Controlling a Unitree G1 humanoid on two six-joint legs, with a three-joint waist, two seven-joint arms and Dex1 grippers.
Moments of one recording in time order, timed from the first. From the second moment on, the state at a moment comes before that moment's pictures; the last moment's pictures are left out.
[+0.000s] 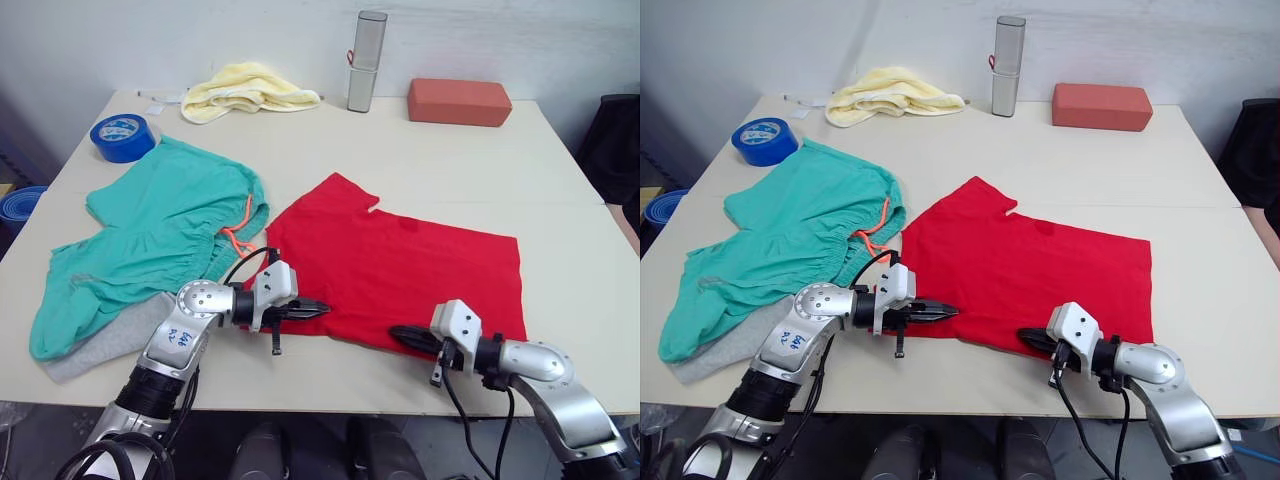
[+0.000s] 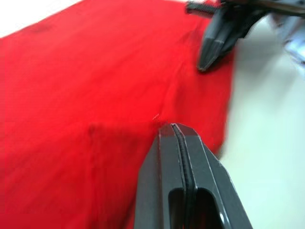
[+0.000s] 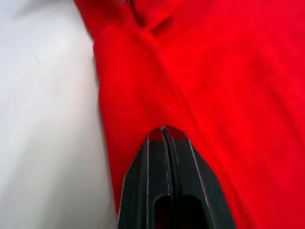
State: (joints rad) left arm -0.37 0.49 -0.21 -0.02 -0.20 0.25 -0.99; right arm 0.04 -0.62 0.07 -0.23 0.24 0.16 0.91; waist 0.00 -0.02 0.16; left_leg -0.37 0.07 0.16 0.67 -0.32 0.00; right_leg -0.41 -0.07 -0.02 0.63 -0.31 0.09
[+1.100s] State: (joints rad) left arm -0.26 0.63 -0.16 -0.10 -0.32 0.20 -1.13; right arm 0.27 -0.72 -0.21 -0.23 0.44 0.02 1.06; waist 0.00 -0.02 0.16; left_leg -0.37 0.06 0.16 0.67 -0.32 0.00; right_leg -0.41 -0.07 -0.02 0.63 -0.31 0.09
